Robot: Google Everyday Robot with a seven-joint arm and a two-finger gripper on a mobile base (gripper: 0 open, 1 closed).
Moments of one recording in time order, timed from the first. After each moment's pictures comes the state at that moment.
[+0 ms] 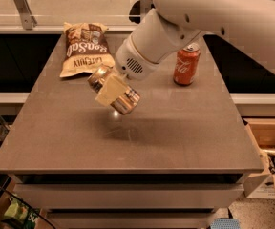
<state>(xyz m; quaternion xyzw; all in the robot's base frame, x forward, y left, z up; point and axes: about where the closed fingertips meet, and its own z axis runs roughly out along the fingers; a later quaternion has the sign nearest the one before) 0.514 0.061 0.896 -0.57 0.76 0.22 0.24</state>
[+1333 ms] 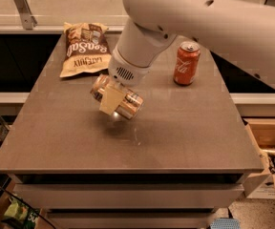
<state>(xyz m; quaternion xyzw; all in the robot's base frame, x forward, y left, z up) 0.512 0.057 0.871 -0.58 0.78 0.12 0.18</state>
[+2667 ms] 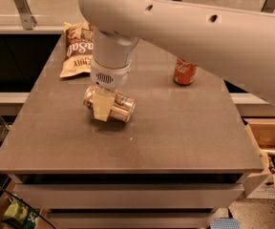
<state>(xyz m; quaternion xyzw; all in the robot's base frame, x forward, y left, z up) 0.517 0.077 0.839 -0.62 0.78 0.06 0.08</state>
